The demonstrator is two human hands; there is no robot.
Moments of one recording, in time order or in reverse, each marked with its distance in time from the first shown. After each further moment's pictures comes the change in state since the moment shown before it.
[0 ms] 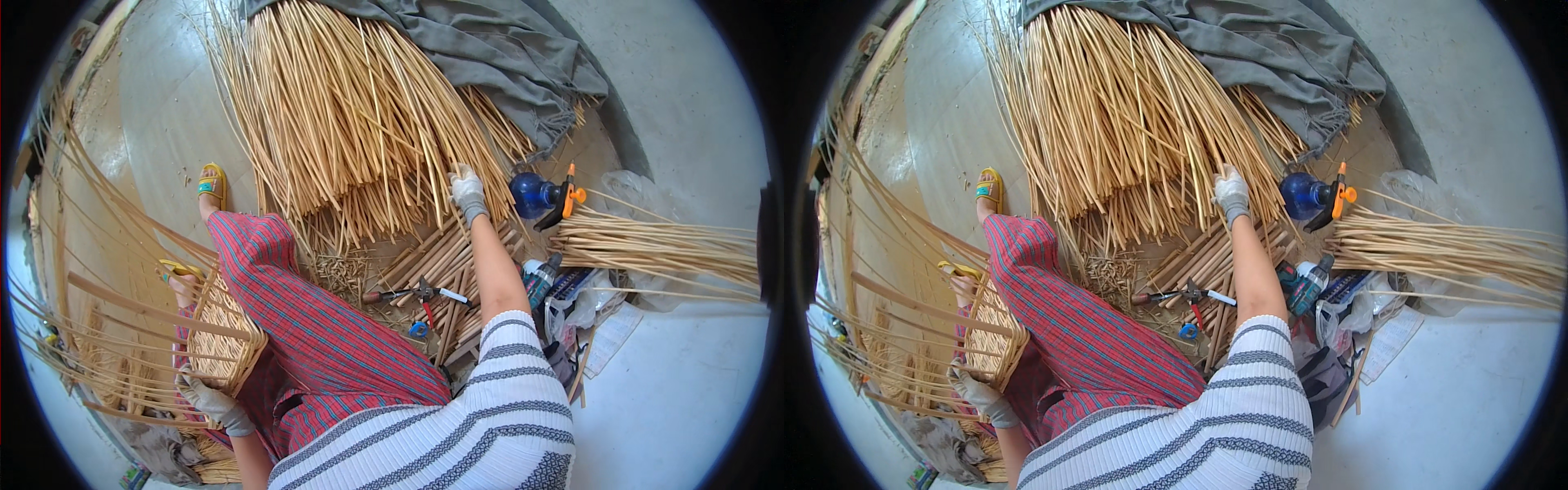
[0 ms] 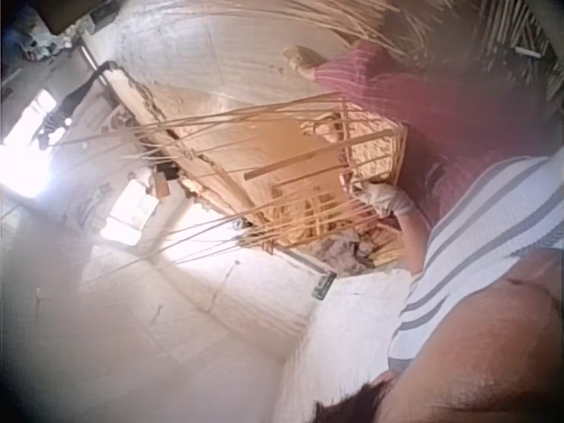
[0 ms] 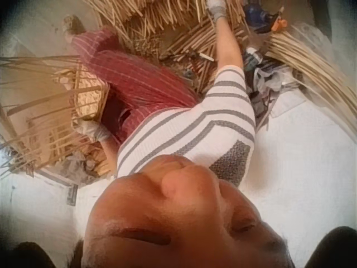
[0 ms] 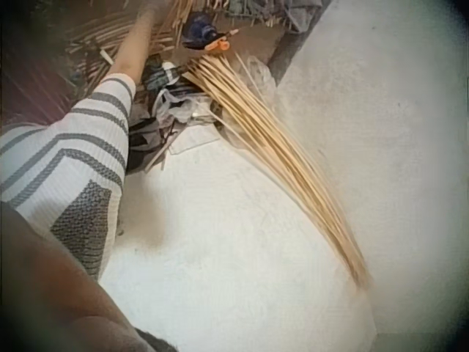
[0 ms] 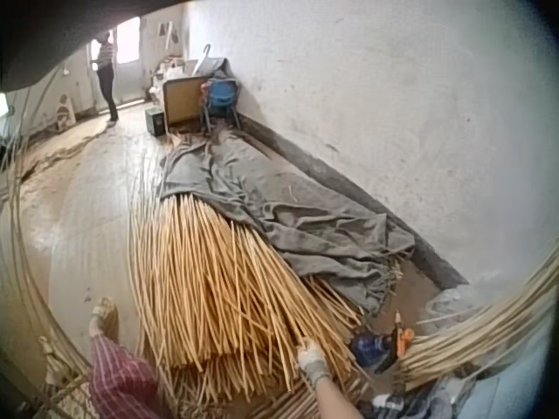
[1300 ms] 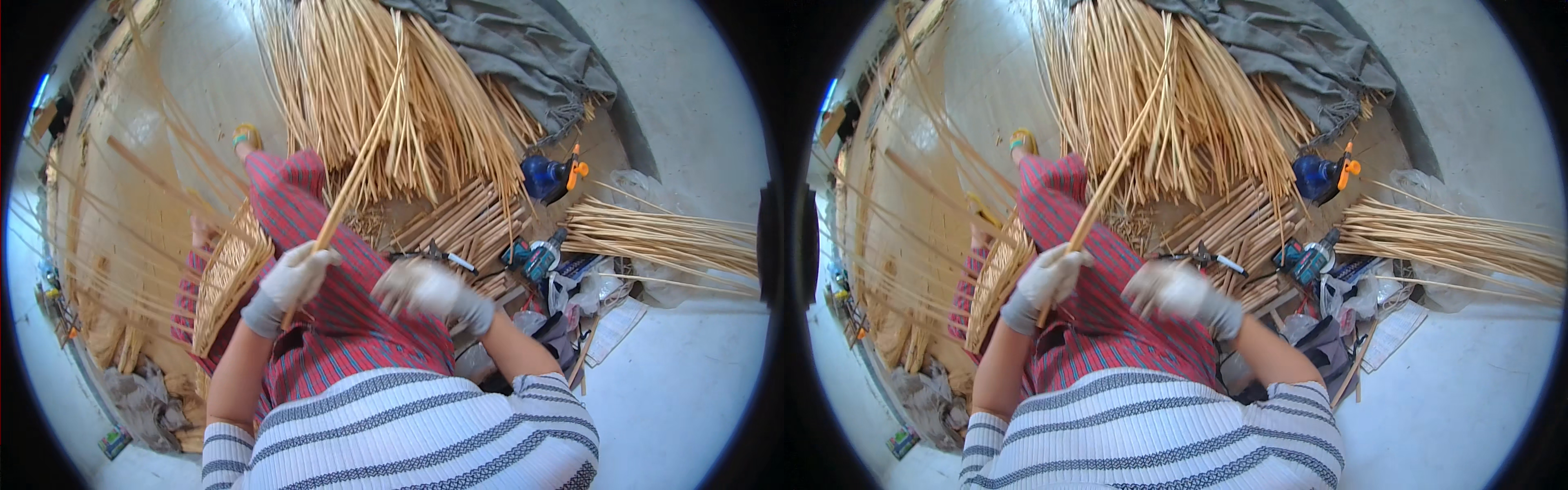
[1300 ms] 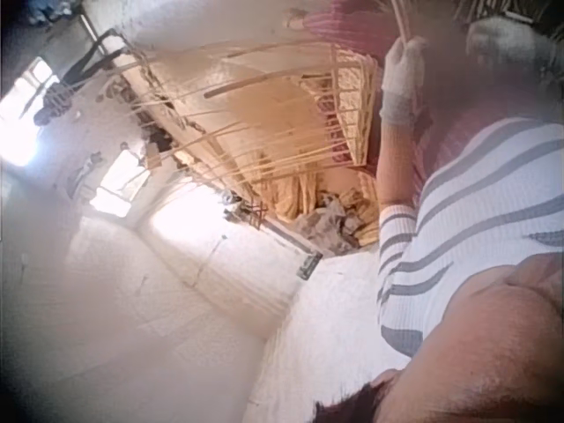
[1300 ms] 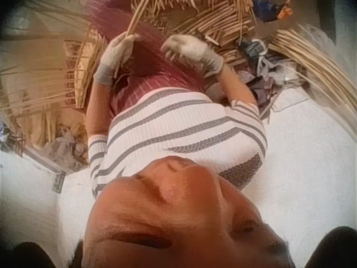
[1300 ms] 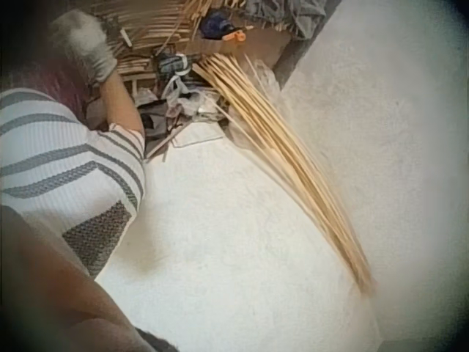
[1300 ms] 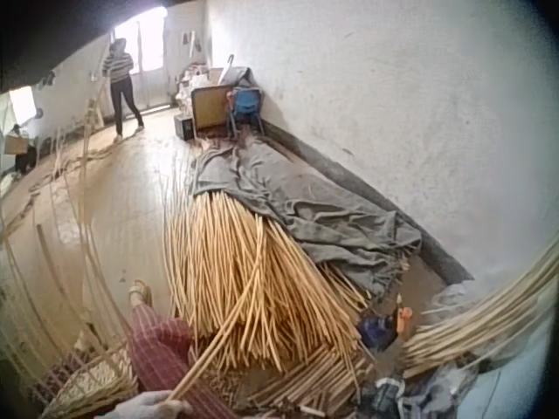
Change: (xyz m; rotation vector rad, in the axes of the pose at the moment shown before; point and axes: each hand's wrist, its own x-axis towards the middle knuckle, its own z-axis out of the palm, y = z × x) left_hand -0.109 0.148 0.092 0.064 -1.496 -0.413; right_hand -0.343 0.009 -0.004 0.296 -1.333 -0.166
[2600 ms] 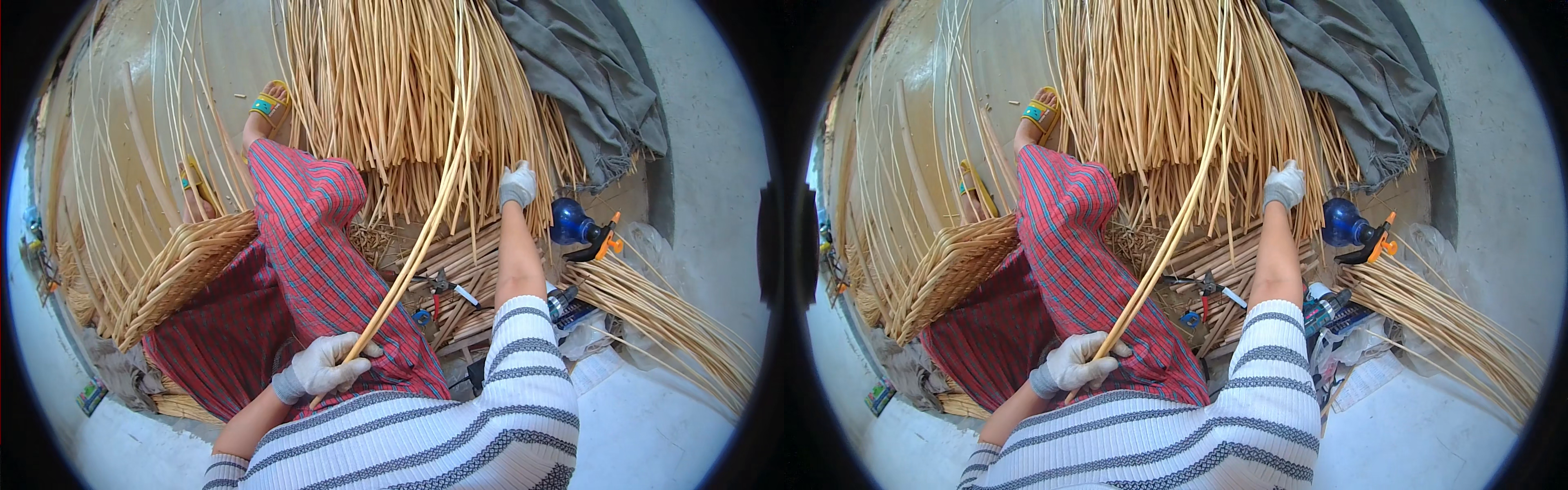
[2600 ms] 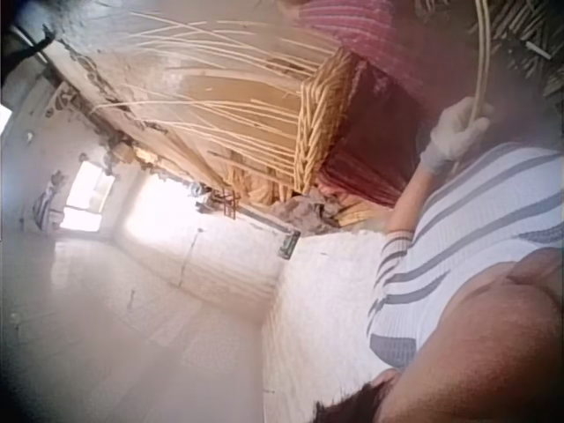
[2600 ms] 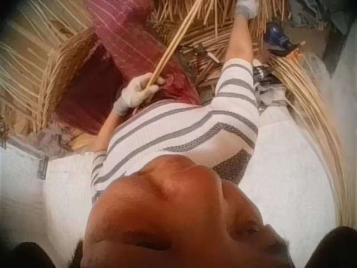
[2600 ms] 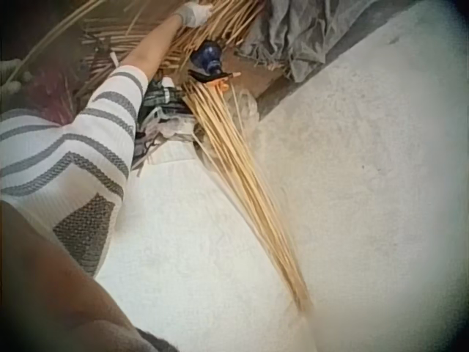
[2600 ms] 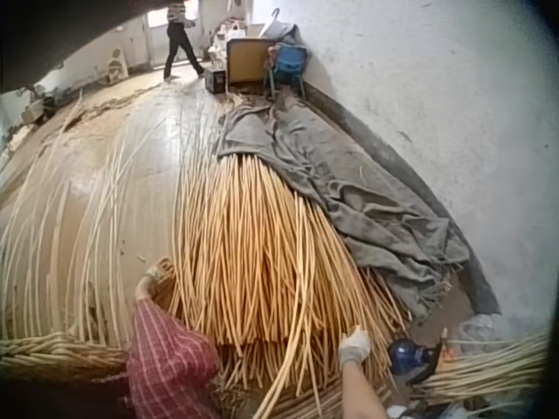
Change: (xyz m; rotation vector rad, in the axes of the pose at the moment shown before) left_hand 0.030 -0.036 -0.014 -0.279 -0.395 -0.175; right_hand 0.128 -0.033 -0.358 -1.194 1.669 0.699
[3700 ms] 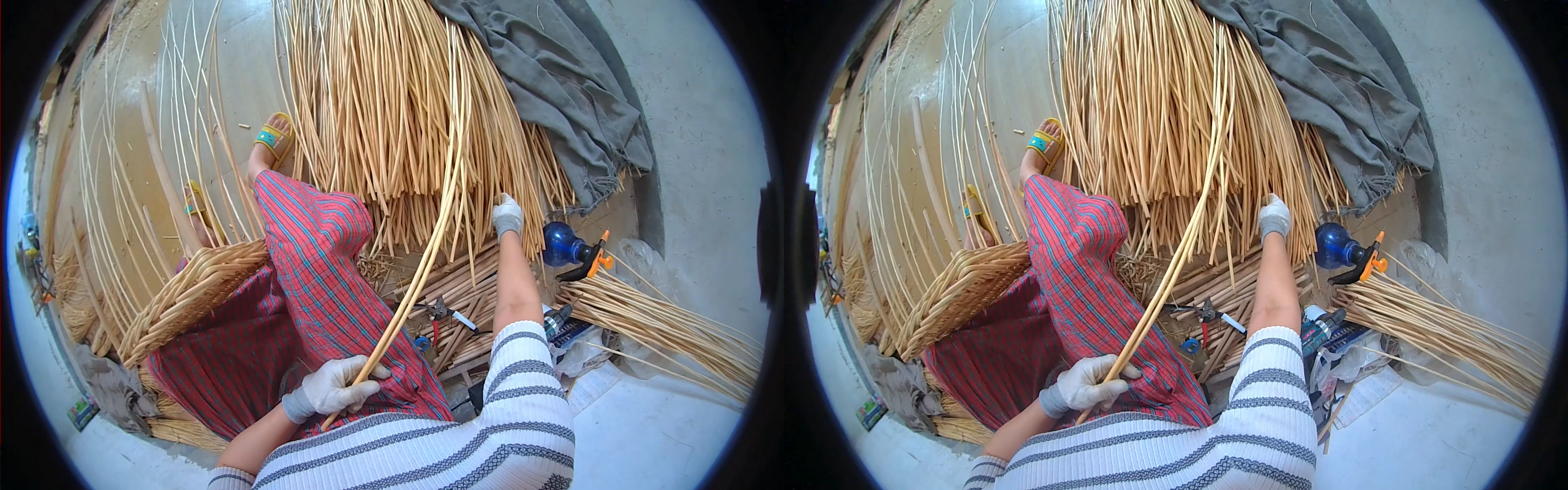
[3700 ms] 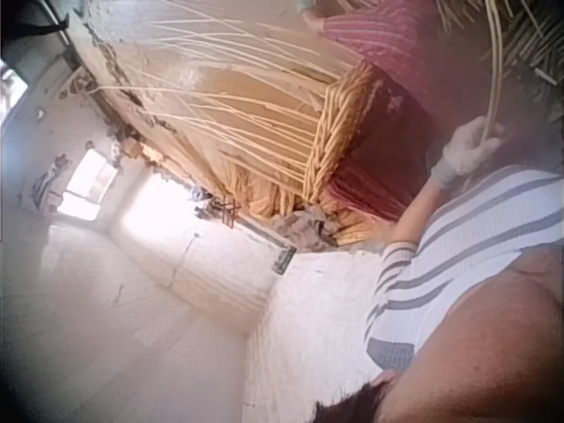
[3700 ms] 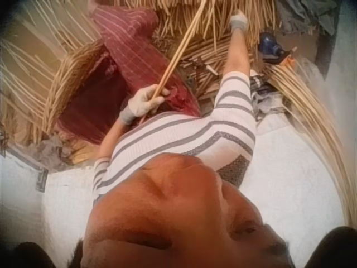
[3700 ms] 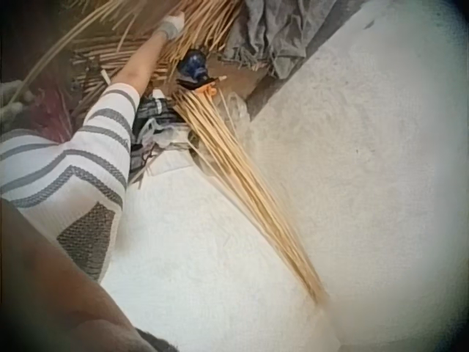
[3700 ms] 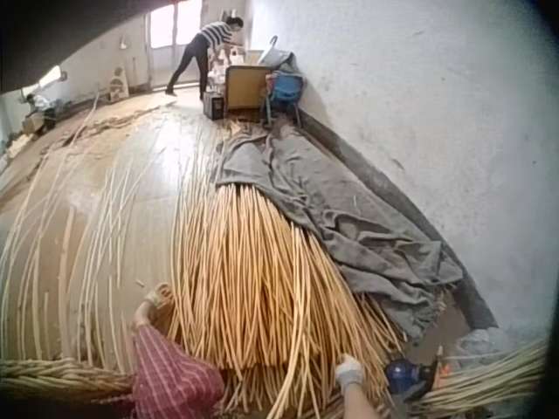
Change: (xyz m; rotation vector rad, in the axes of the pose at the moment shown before) left_hand 0.002 -0.006 -0.003 0.013 -0.051 0.012; right_hand 0.000 0.008 -0.001 0.294 -0.239 -0.155
